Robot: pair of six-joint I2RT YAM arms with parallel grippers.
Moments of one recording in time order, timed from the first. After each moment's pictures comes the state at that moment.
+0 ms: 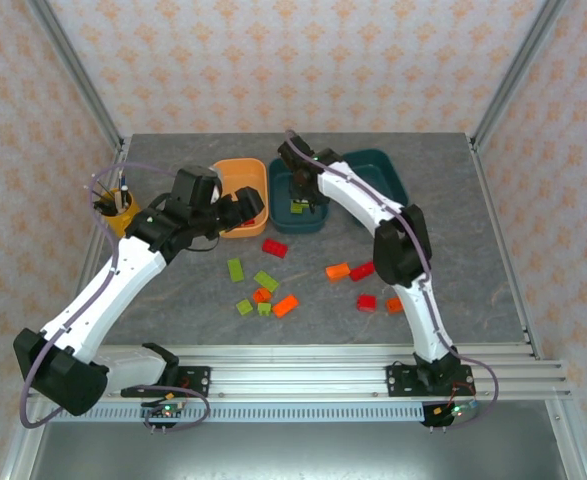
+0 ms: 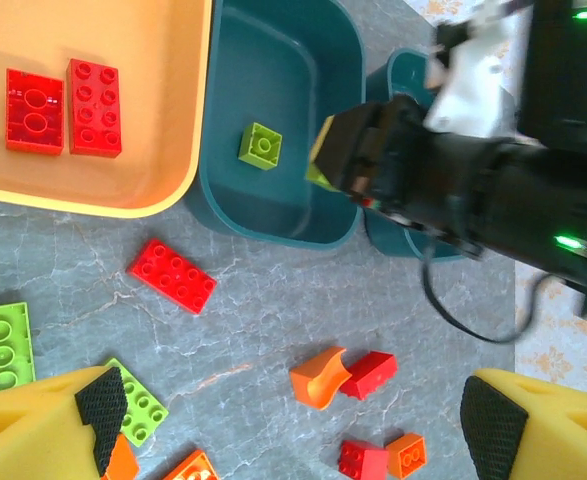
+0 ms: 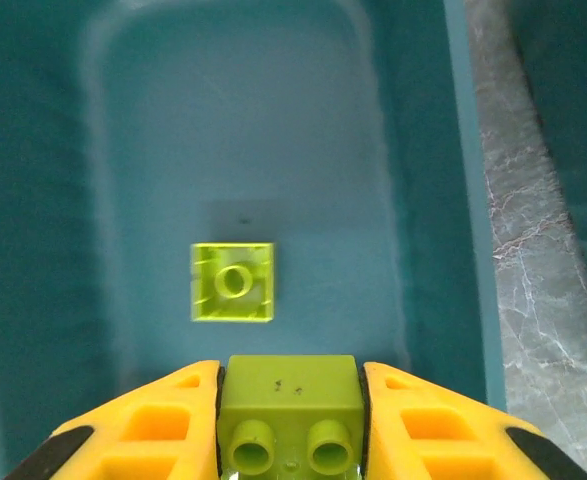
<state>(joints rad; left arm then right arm) -0.41 1.21 1.21 -0.72 0.11 -0.87 0.60 2.31 2.14 -1.04 0.22 0.62</state>
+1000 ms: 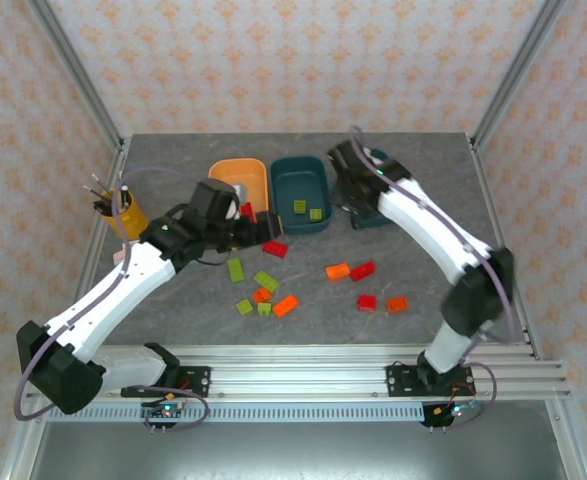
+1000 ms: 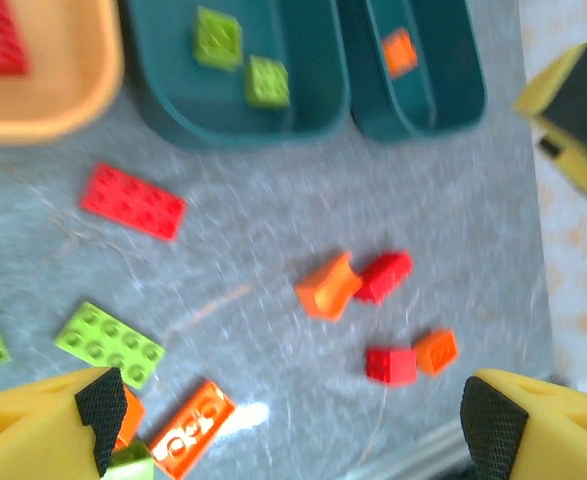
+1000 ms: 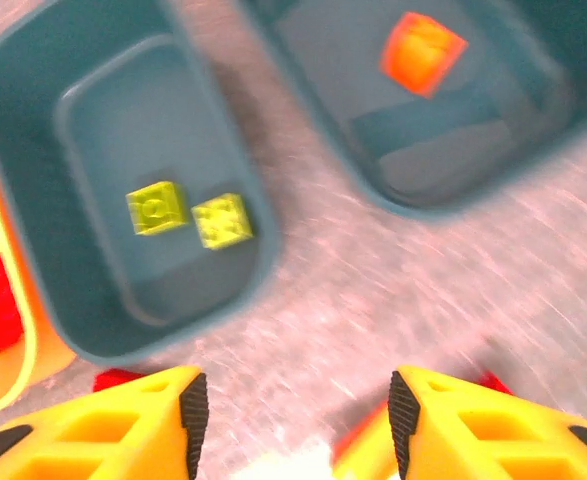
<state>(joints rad) -0.56 1.23 1.14 -0.72 0.19 -0.73 0.53 1.57 1.50 -1.01 0.24 0.93</state>
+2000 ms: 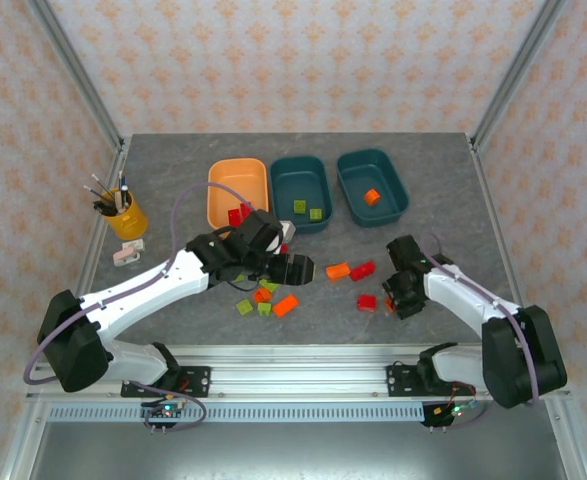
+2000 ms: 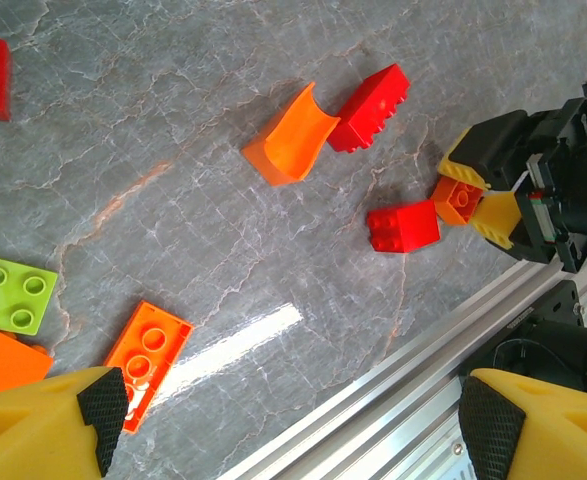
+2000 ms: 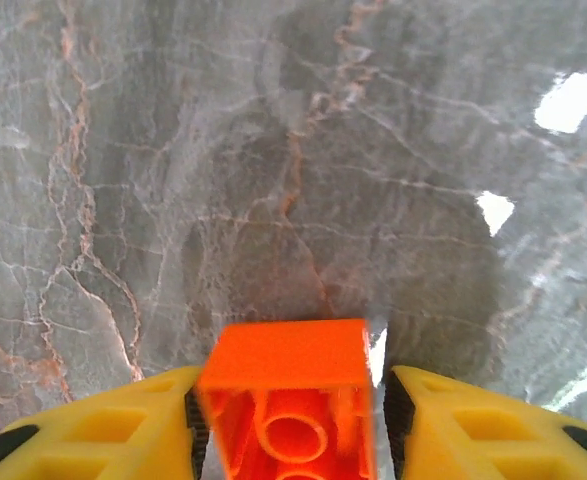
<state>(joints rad) -0.77 1.34 1.05 -0.63 0.21 -0.67 0.30 1.25 0.58 -0.75 0.01 1.45</state>
